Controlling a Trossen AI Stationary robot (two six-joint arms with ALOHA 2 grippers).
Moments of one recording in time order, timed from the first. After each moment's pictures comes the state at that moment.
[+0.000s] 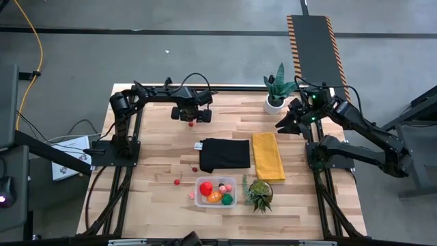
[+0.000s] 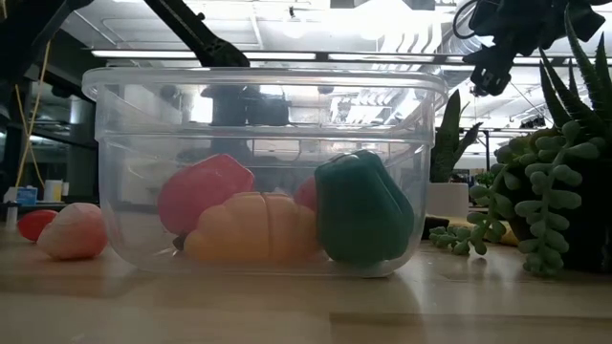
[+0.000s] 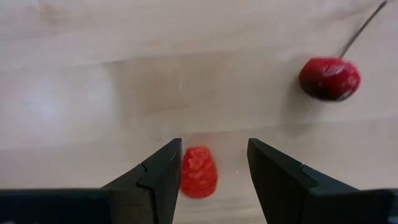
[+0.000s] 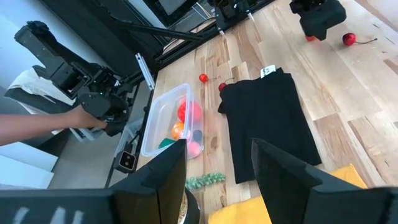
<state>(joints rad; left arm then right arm) 0.62 1.95 1.28 -0.86 -0.04 -0.97 -0.74 0.73 0.72 -0.65 -0.93 0.07</state>
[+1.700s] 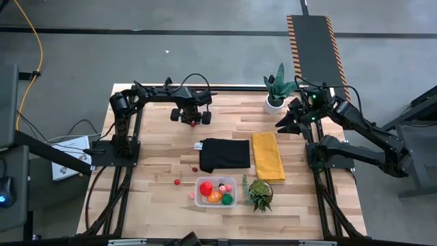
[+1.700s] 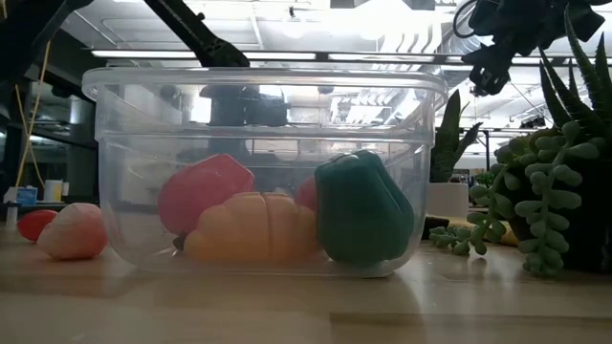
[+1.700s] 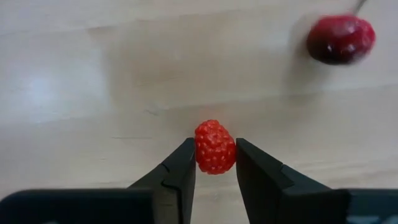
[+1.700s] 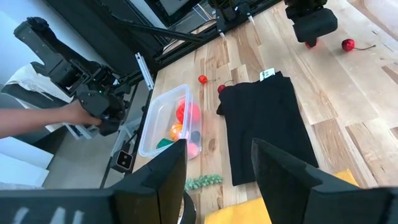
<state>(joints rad) 0.62 1.95 1.28 -0.90 0.05 -0.95 -0.74 0.73 0.72 -0.65 -0.93 0.04</state>
